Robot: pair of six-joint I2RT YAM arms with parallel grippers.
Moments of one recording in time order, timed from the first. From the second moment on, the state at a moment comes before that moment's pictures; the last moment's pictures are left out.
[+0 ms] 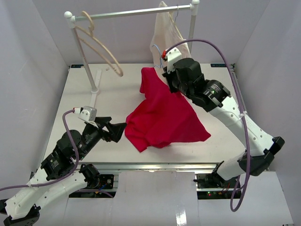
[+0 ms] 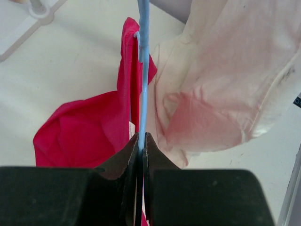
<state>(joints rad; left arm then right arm) -0.88 0.41 0.79 -0.42 -0.29 -0.37 0.84 1.47 1.81 -0.75 0.33 -0.03</state>
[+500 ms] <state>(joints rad) -0.88 0.40 0.82 -0.46 -0.30 -0.33 0.84 1.56 1.93 -0.64 0.40 -0.08</state>
